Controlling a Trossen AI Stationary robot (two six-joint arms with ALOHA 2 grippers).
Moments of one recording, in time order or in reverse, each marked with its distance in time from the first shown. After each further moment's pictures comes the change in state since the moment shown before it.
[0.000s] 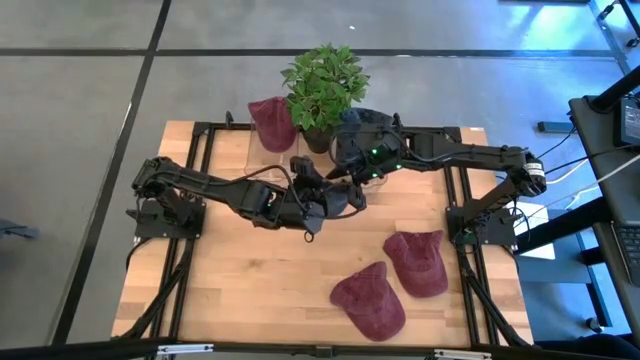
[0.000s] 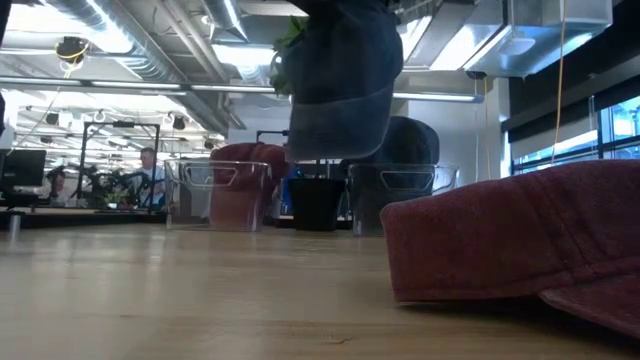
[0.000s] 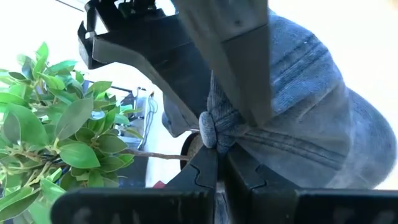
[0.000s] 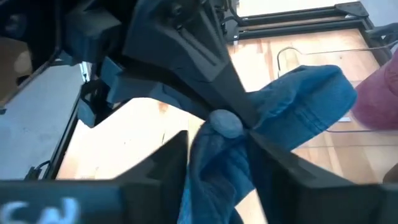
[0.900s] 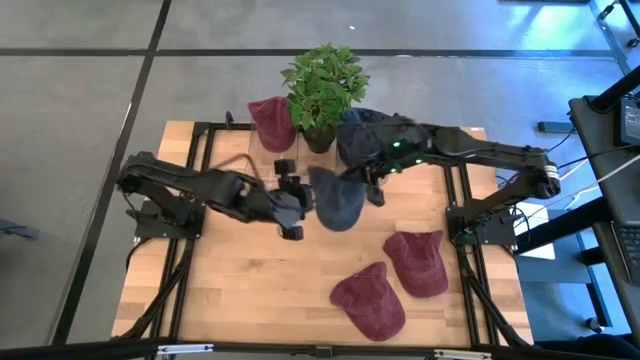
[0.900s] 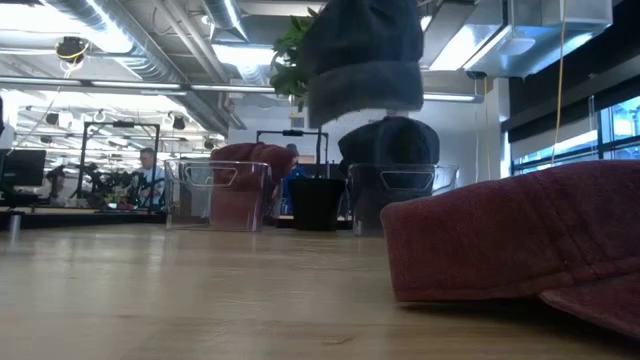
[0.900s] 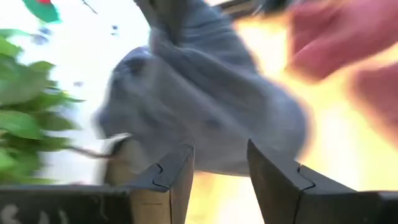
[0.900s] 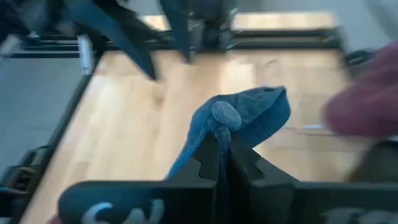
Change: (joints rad) left arm -0.032 -0.152 -0.008 -0.055 0.301 -0.297; right arm -0.015 -0.122 -0.002 -0.088 0.019 -0.106
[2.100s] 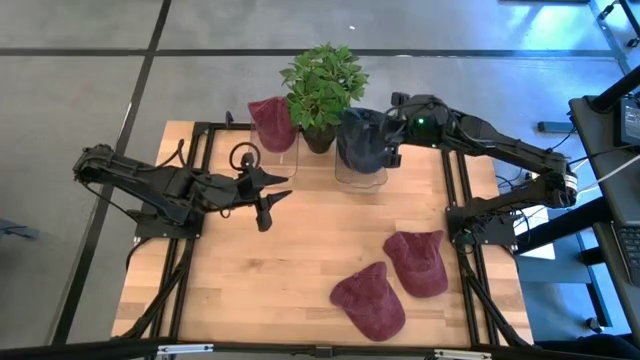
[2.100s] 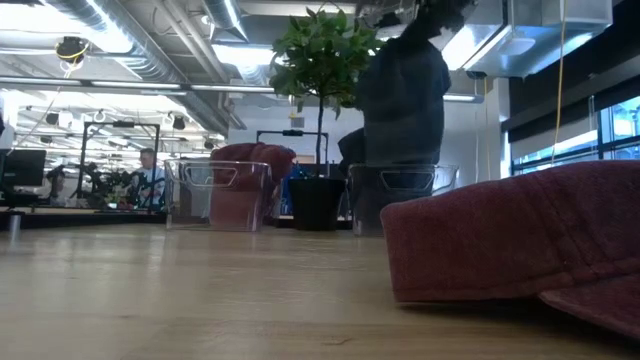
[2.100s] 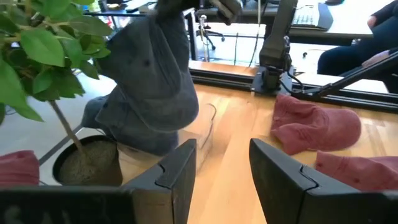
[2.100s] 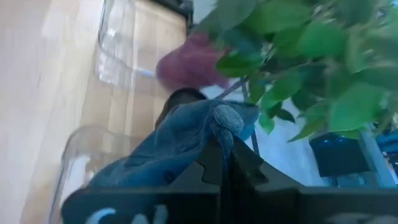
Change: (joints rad) left arm 0.009 -0.493 -0.636 0.580 0.014 -0.183; right arm -0.222 -0.159 -0.162 0.032 0.374 -0.584
